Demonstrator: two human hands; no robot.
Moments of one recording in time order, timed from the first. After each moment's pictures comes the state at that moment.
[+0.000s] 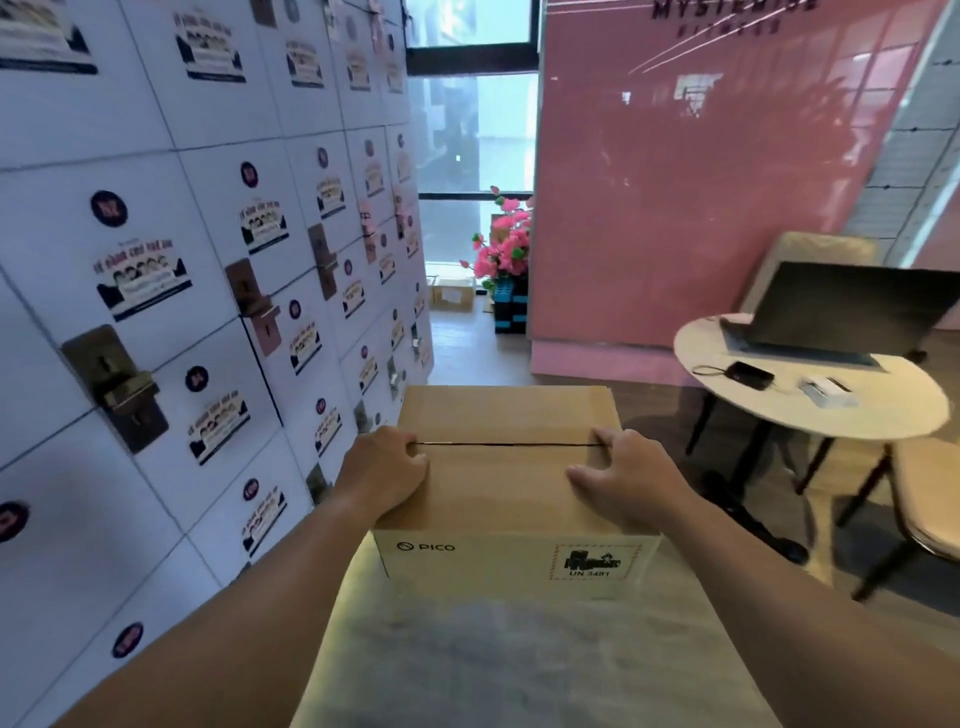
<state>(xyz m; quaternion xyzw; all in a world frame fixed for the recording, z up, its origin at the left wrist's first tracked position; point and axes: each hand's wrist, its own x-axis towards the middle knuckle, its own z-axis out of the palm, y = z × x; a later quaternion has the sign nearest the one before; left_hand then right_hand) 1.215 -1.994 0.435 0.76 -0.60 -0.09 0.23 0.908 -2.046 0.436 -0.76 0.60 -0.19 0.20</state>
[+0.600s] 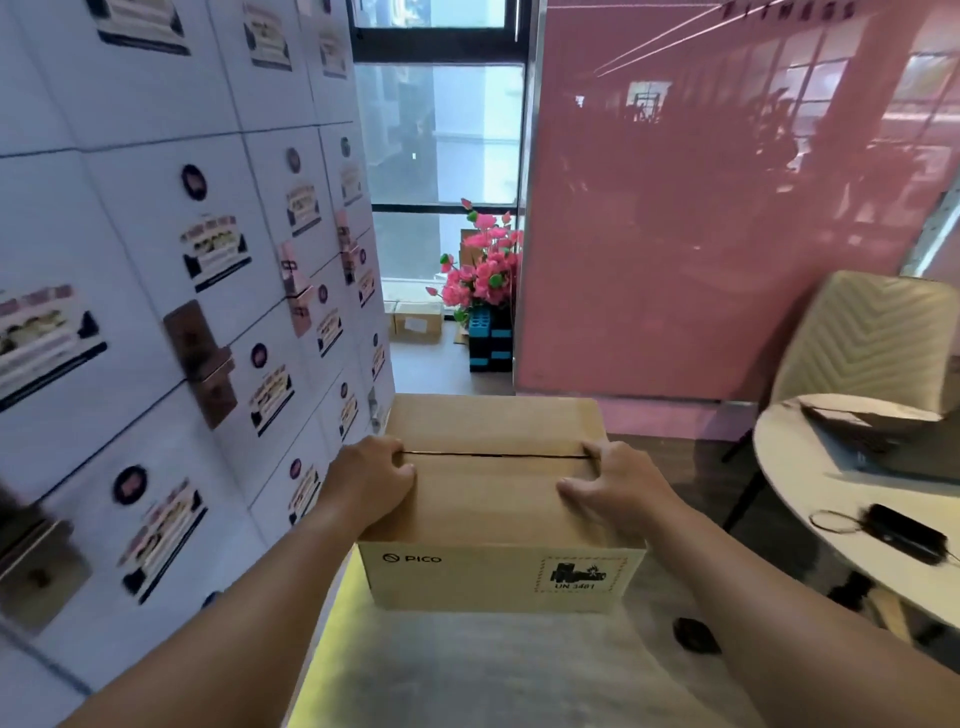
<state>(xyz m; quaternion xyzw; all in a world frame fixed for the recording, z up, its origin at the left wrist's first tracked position) 1.364 -2.496 0.416 0.74 -0.63 -0.07 0.23 1.049 -2.526 0.423 -0.74 0.60 -0.20 0.23</state>
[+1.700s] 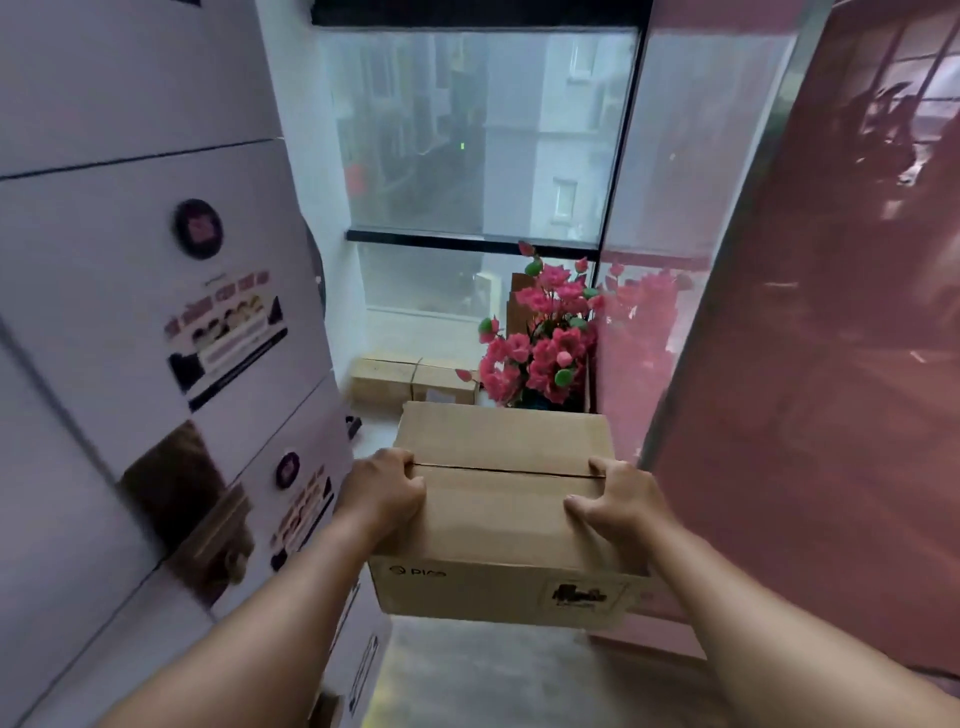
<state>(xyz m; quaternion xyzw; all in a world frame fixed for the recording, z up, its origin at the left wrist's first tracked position) 1.560 -3.361 0.406 0.78 -0.58 -0.10 0.22 1.271 -3.416 0.412 -0.72 0.64 -0.14 0.24</state>
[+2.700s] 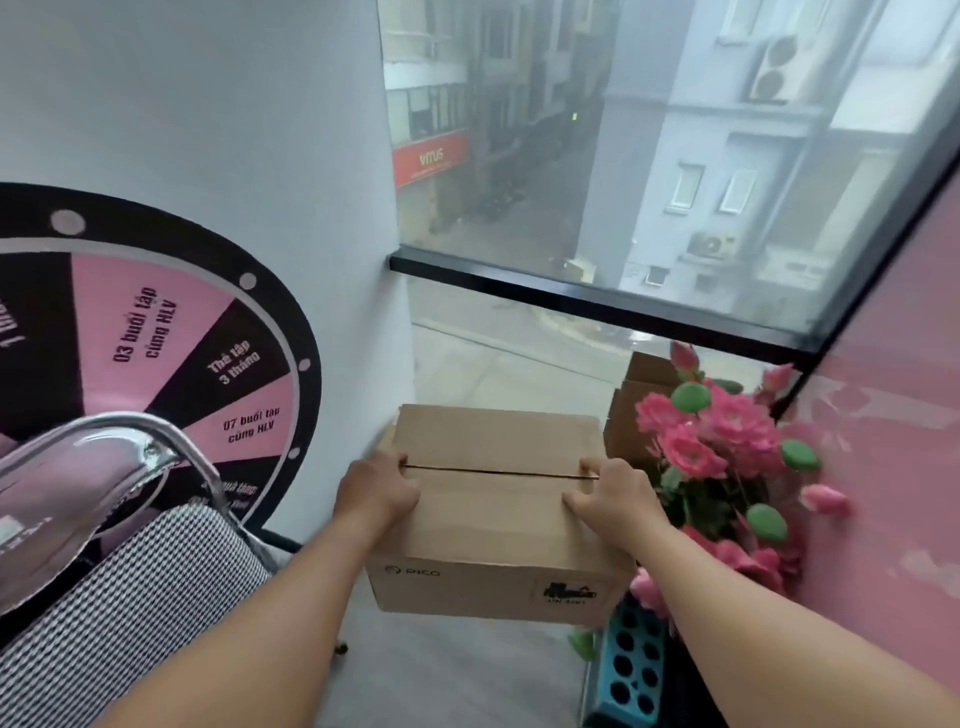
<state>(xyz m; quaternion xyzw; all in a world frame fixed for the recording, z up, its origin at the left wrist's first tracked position) 1.827 -4.040 0.353 0.86 -0.41 -0.16 0.24 1.561 -4.161 0.359 -0.77 0.56 -0.12 0.28</state>
